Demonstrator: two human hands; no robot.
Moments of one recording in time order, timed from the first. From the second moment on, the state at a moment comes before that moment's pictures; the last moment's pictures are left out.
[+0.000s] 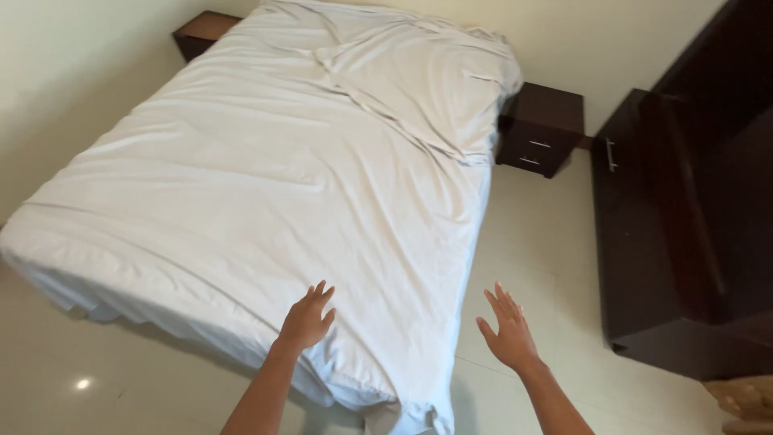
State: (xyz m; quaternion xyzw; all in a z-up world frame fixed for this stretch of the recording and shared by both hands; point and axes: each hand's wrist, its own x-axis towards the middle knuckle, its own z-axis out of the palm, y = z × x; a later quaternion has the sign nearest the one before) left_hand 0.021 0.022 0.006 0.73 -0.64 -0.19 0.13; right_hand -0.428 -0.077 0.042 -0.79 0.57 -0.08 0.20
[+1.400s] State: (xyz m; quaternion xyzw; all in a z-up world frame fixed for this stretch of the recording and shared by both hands) left_hand 0.549 0.229 0.048 0.87 -0.44 -0.13 0.20; right_hand 0.192 -0.126 0.021 -0.88 0.40 -0.13 0.22
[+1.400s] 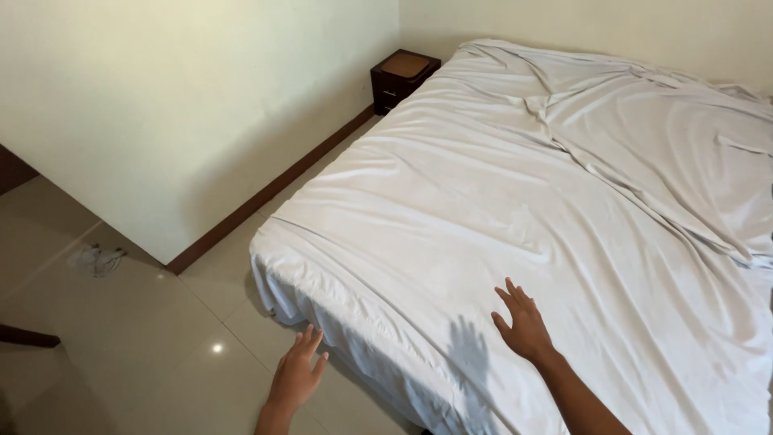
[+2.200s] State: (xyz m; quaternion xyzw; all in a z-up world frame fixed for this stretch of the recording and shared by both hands) left_hand 0.701 0.047 0.017 0.84 -0.50 -0.20 0.09; right_hand 0.308 -0.211 -0.026 -0.86 0.45 -0.11 0.24
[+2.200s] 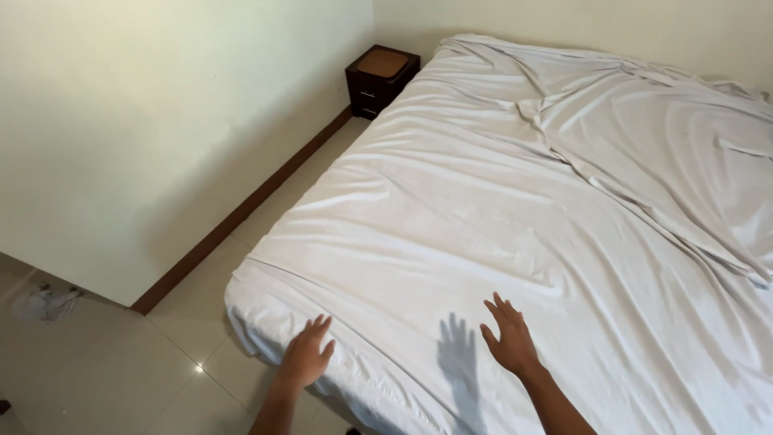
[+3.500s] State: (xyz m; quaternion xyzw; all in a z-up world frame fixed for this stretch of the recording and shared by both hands) left_hand 0.875 -0.334 -0.226 0.64 -0.72 -0.17 0.19; right_hand 0.606 -0.379 -0.222 -0.82 0.52 -0.08 0.20
